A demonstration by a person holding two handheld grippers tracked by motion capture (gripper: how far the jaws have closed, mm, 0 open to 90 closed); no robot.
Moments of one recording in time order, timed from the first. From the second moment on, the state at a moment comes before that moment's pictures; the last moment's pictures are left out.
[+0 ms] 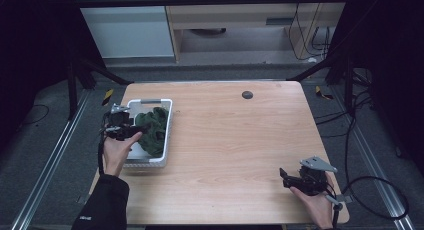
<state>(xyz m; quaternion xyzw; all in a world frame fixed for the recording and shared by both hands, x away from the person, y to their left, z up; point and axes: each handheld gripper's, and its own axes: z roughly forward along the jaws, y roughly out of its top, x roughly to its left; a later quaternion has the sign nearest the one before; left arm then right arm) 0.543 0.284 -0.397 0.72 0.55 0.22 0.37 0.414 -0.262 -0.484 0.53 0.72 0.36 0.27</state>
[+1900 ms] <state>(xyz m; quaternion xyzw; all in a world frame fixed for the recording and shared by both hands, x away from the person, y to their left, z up) 0.567 0.274 -0.445 0.74 0.59 0.17 0.28 0.418 -0.261 -0.490 0.52 0.73 0.35 0.26</state>
